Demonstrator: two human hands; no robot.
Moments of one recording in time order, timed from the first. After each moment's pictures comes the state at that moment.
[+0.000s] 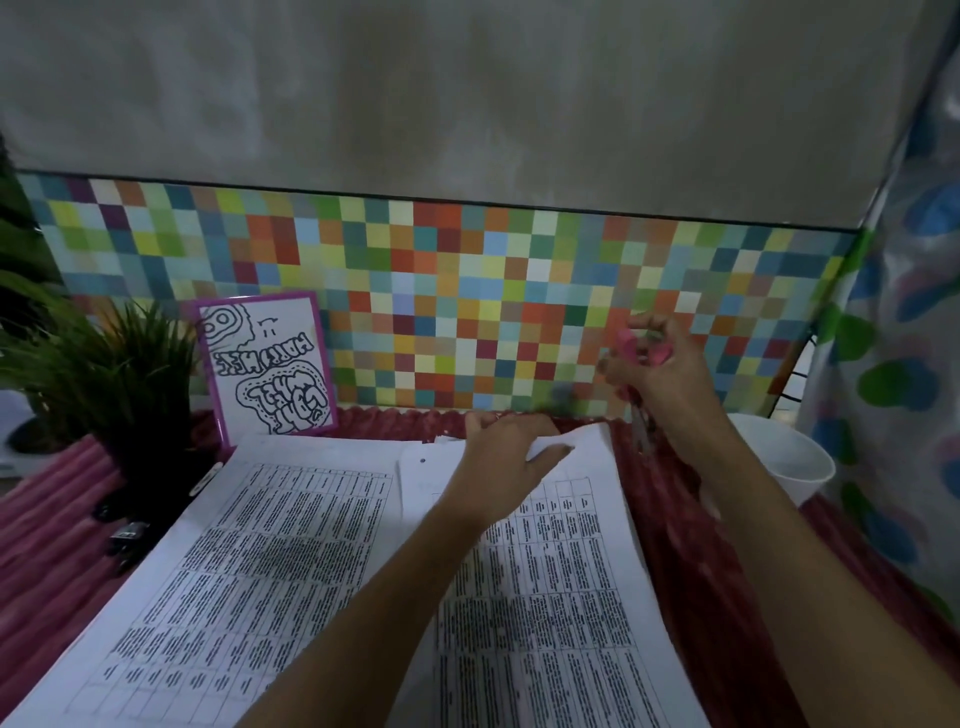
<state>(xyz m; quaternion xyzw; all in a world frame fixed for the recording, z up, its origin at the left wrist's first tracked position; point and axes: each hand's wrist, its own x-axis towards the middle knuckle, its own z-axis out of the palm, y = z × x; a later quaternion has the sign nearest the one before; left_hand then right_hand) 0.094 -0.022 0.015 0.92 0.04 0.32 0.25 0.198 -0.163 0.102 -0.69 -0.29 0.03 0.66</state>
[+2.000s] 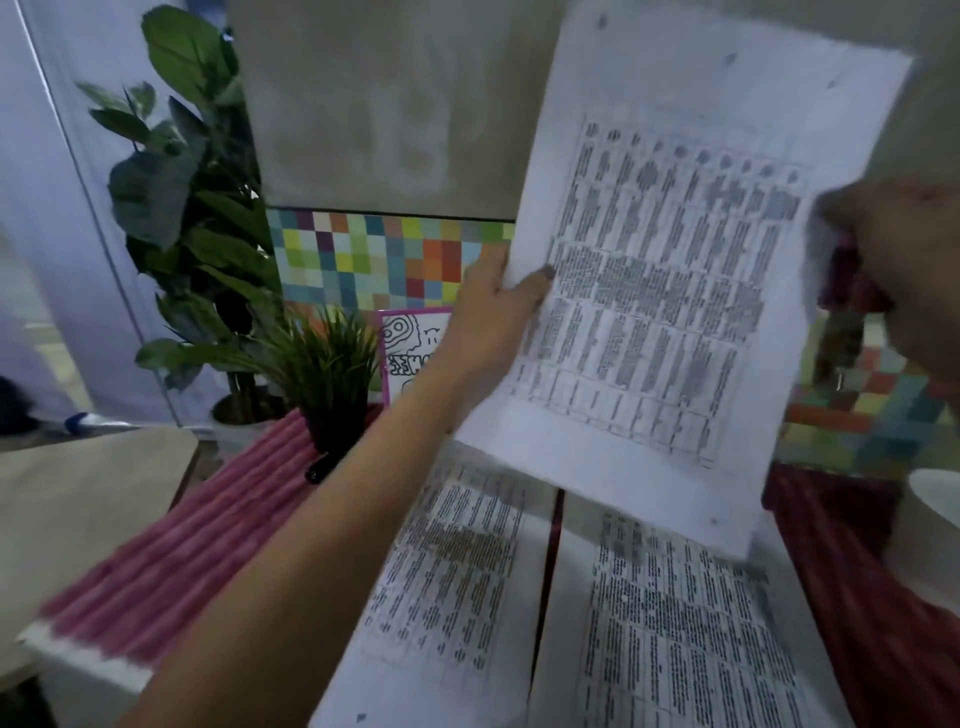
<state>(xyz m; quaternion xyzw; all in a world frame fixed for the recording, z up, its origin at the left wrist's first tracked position) -0.025 0.053 0.170 0.70 0.14 0.43 0.55 0.180 -0.152 0.244 -0.70 -0.27 -0.01 0.66</state>
